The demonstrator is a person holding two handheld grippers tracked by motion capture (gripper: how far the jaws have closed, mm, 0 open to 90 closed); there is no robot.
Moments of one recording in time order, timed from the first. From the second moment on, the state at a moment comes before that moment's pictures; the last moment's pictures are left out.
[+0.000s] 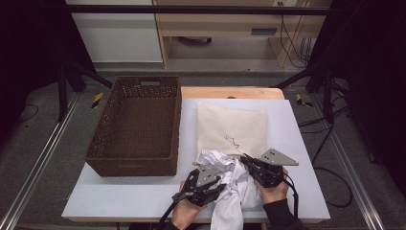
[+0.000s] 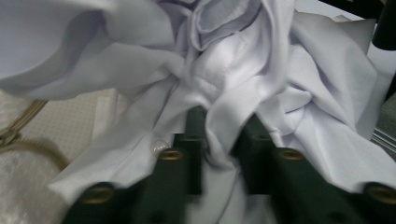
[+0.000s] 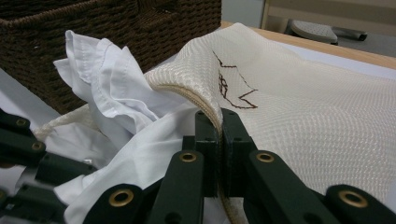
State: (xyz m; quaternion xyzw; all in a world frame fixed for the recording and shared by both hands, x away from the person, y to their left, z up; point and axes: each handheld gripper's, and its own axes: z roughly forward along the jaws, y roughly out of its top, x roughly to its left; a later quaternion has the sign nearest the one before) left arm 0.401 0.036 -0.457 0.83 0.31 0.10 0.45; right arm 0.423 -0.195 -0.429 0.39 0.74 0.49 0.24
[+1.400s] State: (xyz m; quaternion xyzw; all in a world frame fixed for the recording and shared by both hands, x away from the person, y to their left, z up) left arm 0.431 0.054 -0.416 0.80 0.33 0.22 0.45; right arm 0.420 -0.195 -0.425 0.38 0.74 0.50 0.24
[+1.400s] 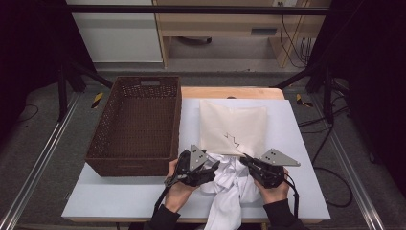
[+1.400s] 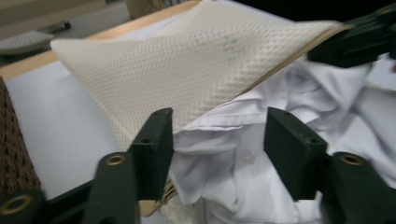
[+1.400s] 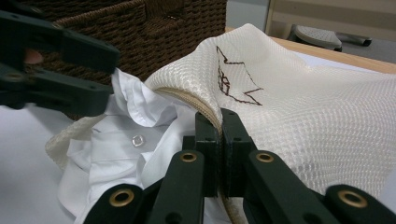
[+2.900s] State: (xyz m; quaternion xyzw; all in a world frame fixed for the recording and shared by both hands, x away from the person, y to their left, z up) left arm 0.444 -0.008 -0.450 0.84 0.31 0.17 0.41; right arm 0.418 -0.193 -0.422 0.37 0.74 0.51 0.23
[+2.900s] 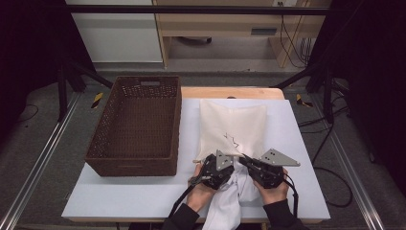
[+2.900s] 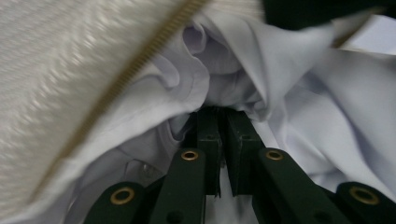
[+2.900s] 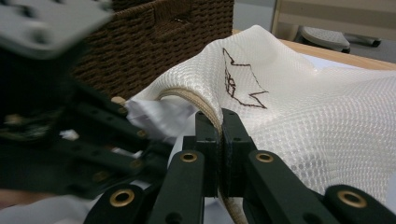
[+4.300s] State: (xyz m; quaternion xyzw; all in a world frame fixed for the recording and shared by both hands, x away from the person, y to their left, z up) left arm 0.405 0.018 -0.437 0.81 0.30 0.14 0.48; right arm 0.419 -0.189 -0.414 0.36 0.74 0.52 0.23
